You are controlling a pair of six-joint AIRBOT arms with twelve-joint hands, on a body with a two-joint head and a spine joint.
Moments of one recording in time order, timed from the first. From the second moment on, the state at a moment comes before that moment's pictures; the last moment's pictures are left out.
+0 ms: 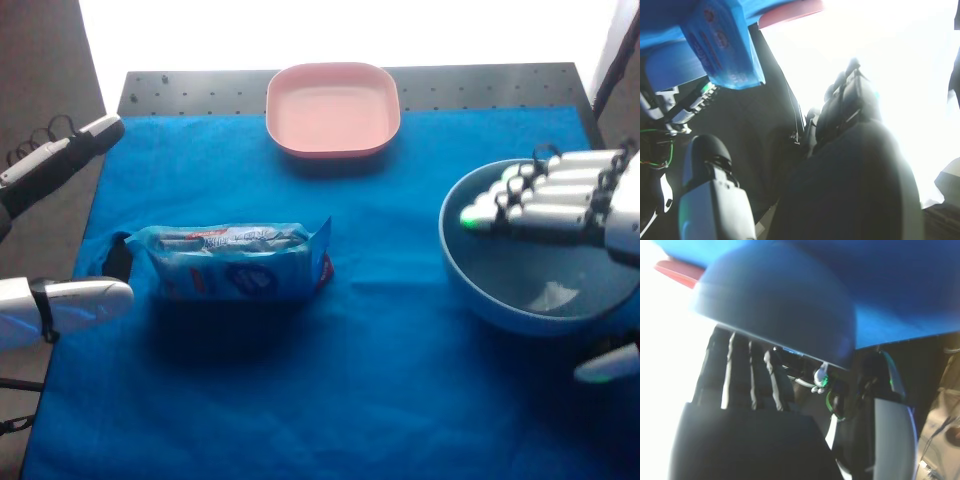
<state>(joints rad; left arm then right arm) 1.32 -0.90 1.06 -0.25 -1.28 0.54 -0.90 -0.86 1.12 -0.60 0.72 -0.44</state>
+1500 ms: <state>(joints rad) 1.32 -0.92 1.06 -0.24 -1.29 0.53 -0.85 -0.94 1.19 -0.53 0.74 -0.44</state>
